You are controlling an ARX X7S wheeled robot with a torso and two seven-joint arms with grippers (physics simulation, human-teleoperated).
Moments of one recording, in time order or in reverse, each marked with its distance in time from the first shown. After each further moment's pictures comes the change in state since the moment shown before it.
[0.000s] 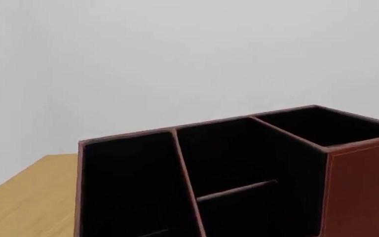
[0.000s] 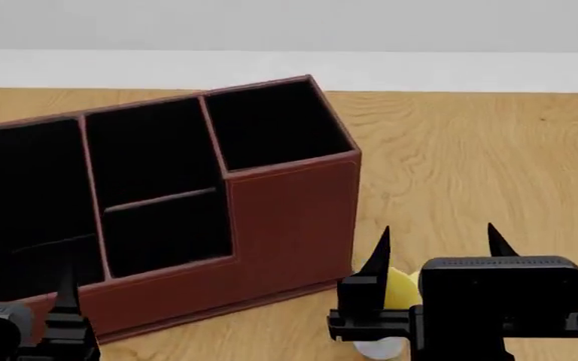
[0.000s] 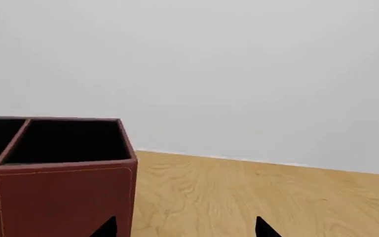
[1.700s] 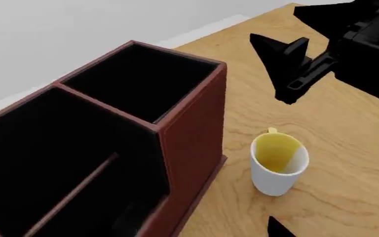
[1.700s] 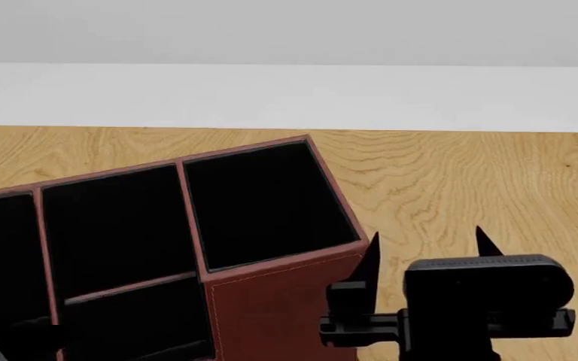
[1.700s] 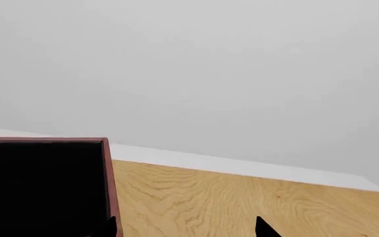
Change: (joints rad) left arm -0.459 -0.410 -0.097 0.204 -1.616 -0.786 -0.464; right arm 0.012 0.026 -0.046 -0.003 0.028 0.028 0.037
